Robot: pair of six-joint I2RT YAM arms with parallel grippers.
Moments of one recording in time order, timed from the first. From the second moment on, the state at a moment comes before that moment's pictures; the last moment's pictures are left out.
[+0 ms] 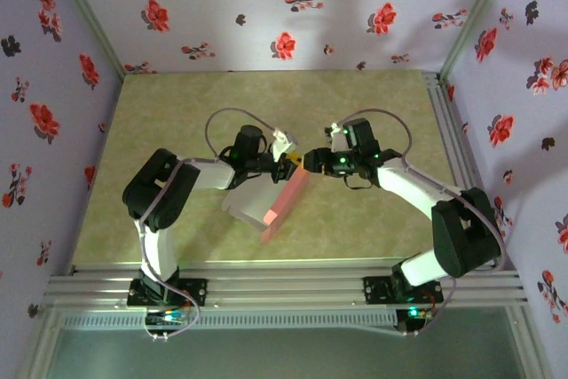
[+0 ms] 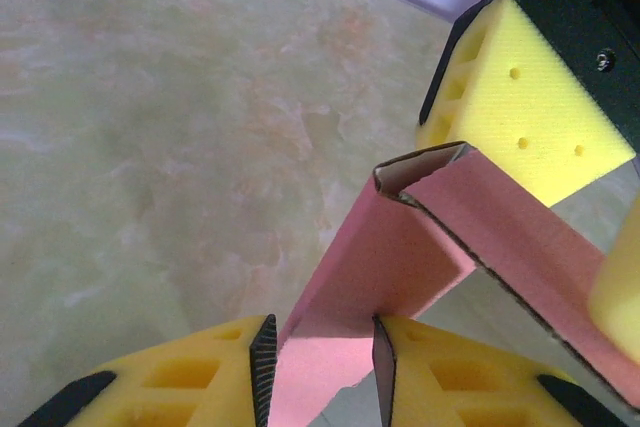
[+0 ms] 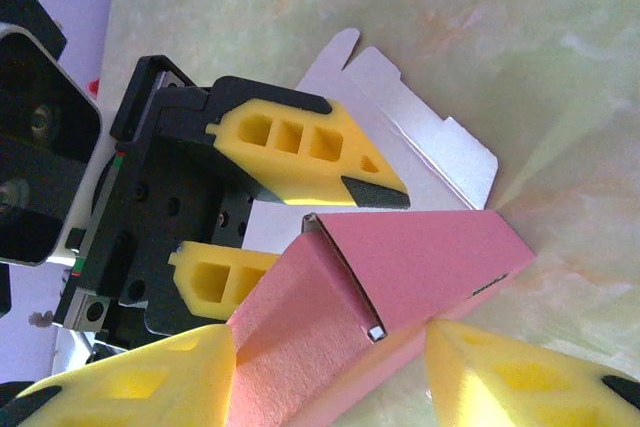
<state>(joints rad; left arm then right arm) -0.63 1.92 0.95 0.48 0.71 0.04 0.44 1.47 0.87 -0.20 -0.58 0.54</state>
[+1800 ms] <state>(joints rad) -0.64 1.76 0.82 0.49 0.44 0.07 0.46 1.74 0.96 0.18 -0.67 0.84</state>
